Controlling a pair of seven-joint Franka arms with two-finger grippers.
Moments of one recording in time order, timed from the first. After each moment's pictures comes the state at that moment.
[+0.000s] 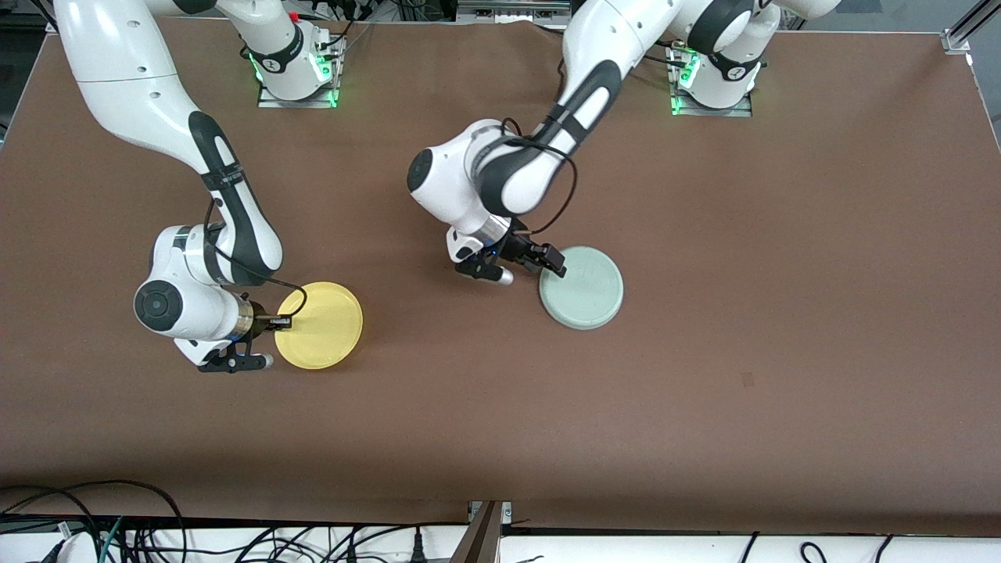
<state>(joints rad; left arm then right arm) -0.83 0.97 -0.02 -0.99 0.41 1.61 -0.60 0.11 0.70 -0.03 -1.66 0.06 2.23 0.00</state>
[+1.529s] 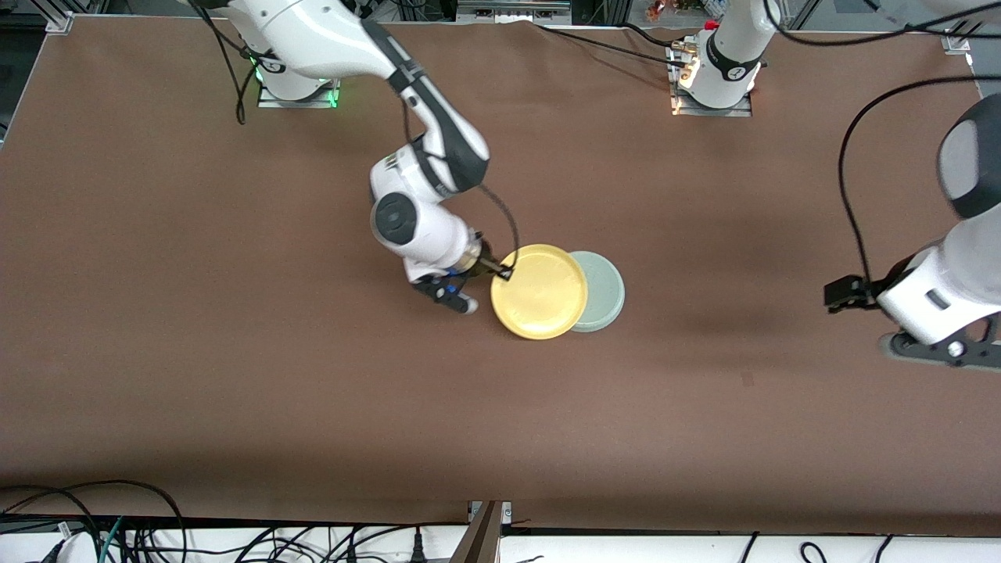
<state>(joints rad) -0.04 0.43 -0.01 -1.14 0.13 1.52 0.07 0.75 0.72 -0.02 -1.49 0.50 2.34 0.92</state>
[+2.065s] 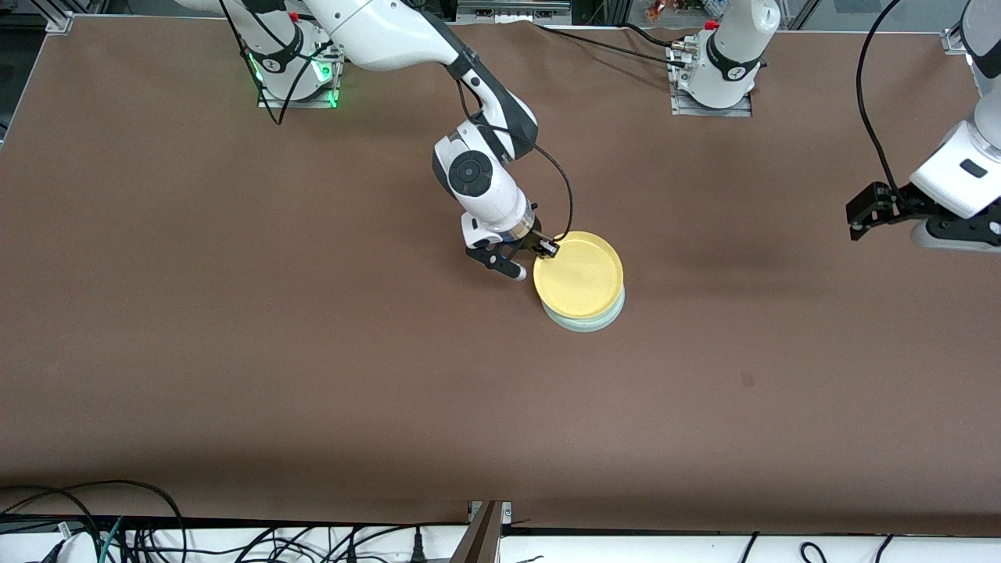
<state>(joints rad) -0.02 0.02 -0.02 -1.67 0.13 1.73 0.07 0.87 0.81 -0.02 -1.50 0.42 2.55 1.09</state>
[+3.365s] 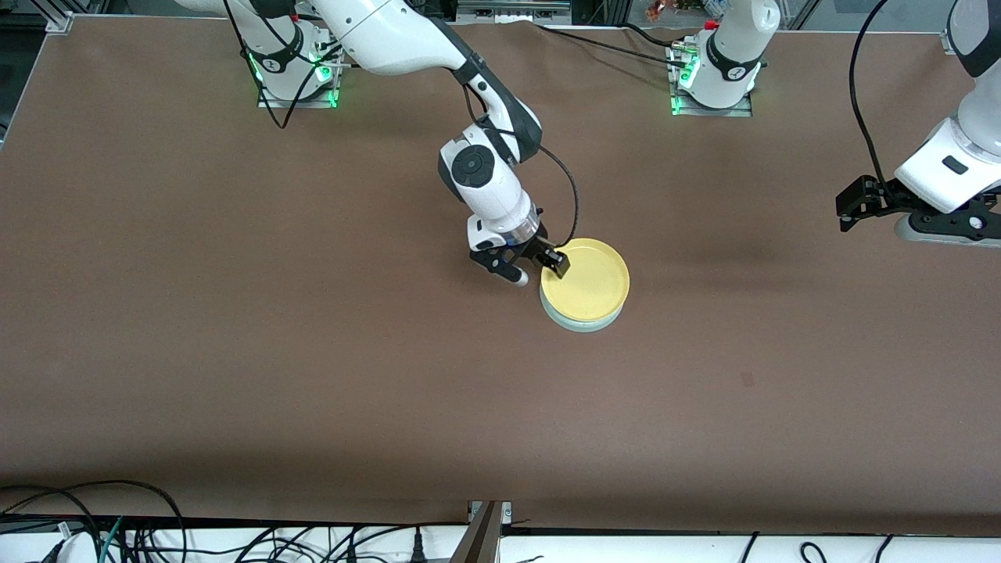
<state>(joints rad) -0.02 0.02 -0.05 -1.68 0.13 1.73 0.07 0.90 0.83 -0.09 -1.44 0.42 2.66 1.15</state>
